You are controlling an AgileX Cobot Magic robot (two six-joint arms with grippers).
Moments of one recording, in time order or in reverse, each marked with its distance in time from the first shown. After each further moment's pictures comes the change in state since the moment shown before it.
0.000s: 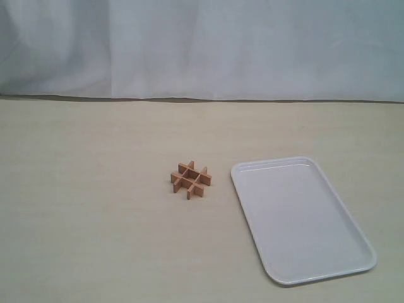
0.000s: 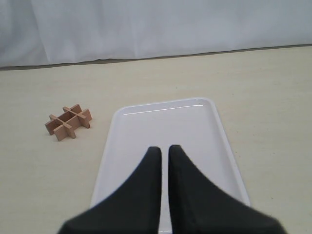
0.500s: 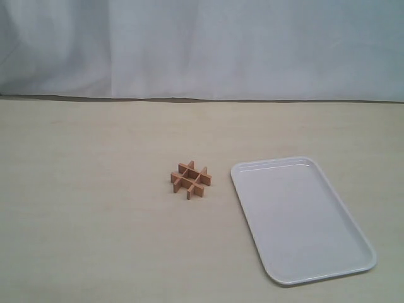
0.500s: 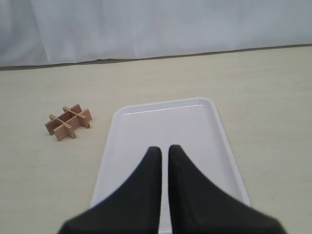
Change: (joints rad) left arm -0.003 0.762 -0.589 0.539 0.404 0.130; right arm 0.000 0.000 0.000 0.000 0.000 0.000
